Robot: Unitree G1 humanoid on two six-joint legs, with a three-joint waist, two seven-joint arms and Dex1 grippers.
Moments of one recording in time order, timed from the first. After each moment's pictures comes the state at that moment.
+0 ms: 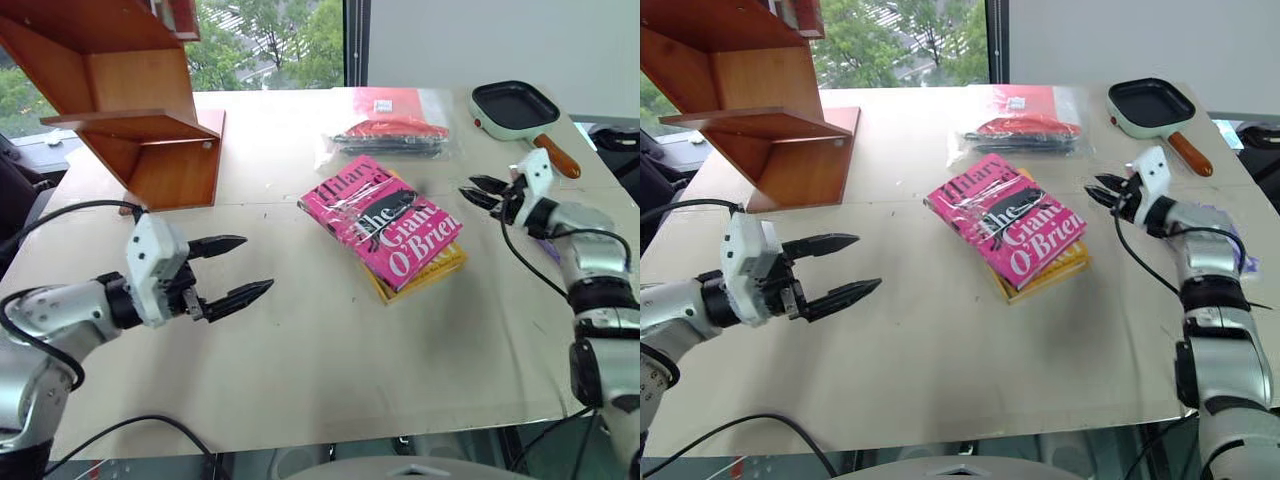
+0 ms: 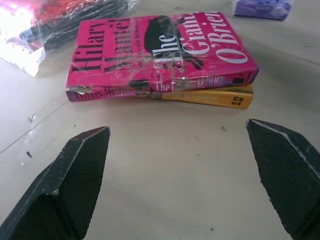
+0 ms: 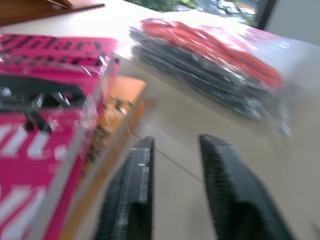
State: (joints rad) left arm 0.11 0.93 0.44 -0.51 -0.75 0.54 -0.99; right arm -0.83 -0.51 -0.08 0.82 0.21 -0.06 0.97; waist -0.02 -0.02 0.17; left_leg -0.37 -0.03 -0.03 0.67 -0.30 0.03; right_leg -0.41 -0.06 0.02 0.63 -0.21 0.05
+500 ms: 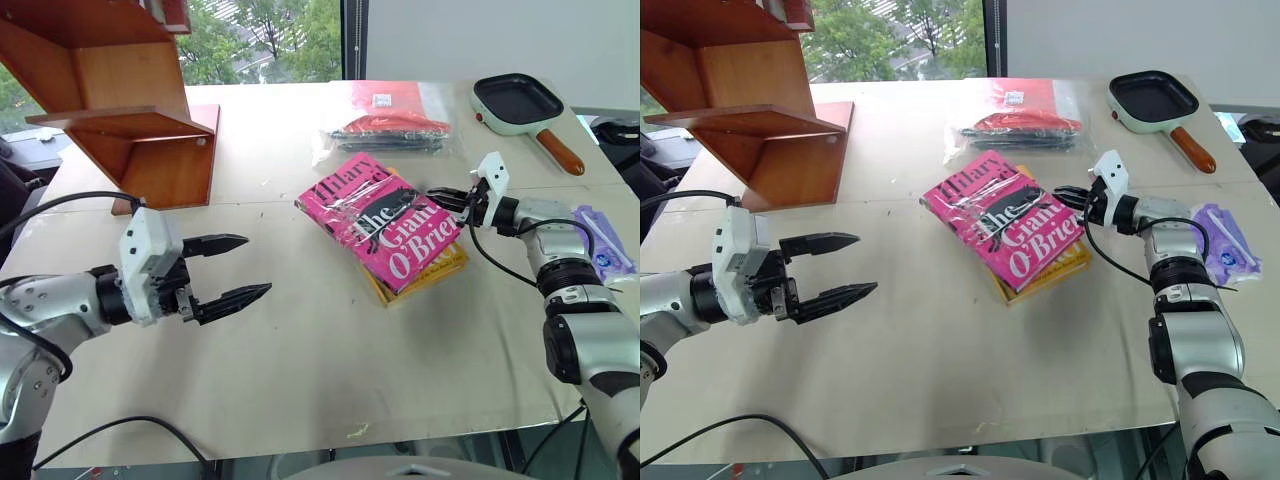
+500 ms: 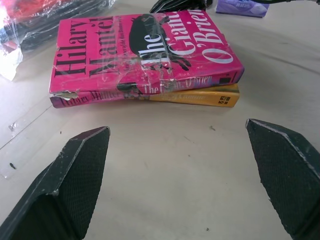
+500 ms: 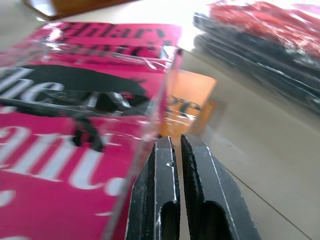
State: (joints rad) left arm 0.10 0.96 0.46 -0.51 -0.75 0.56 -1.03; right arm -0.88 -0.44 -0.04 0.91 0.18 -0.11 1.17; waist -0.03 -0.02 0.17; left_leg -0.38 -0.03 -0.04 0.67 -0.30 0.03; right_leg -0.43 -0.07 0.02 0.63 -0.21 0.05
